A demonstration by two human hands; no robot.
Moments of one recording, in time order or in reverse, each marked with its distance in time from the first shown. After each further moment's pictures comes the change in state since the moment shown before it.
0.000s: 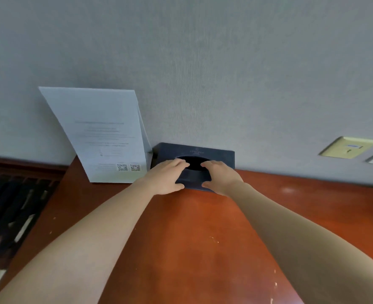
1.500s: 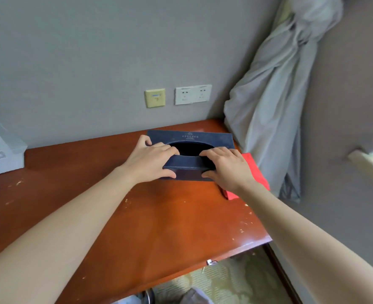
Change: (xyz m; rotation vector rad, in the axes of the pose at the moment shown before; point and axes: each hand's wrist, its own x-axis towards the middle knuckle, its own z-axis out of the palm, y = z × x) left_hand -0.131 0.466 0.038 0.339 0.254 0.487; right_hand -0.519 0.229 -0.003 -0.148 0.533 0.248
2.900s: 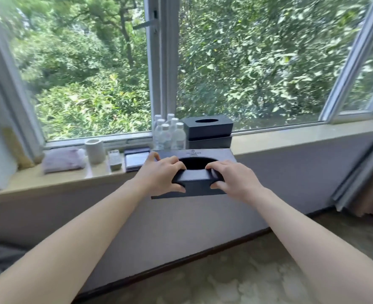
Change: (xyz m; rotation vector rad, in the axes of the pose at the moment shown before) left_hand -0.064 0.654 -0.105 -0.044 0.207 1.543; right_hand -0.646 0.011 -0.195 -0.271 0.233 1.574
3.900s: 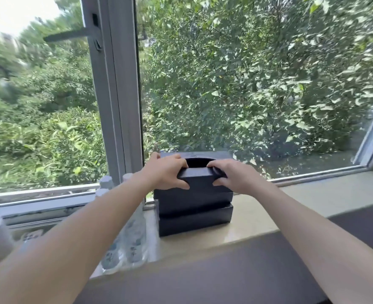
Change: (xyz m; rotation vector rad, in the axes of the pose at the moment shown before) left_hand 0.399 -0.093 0.023 -0.018 -0.034 -0.103; right_hand 0.358 0.241 0.002 0.021 0.009 -0.085
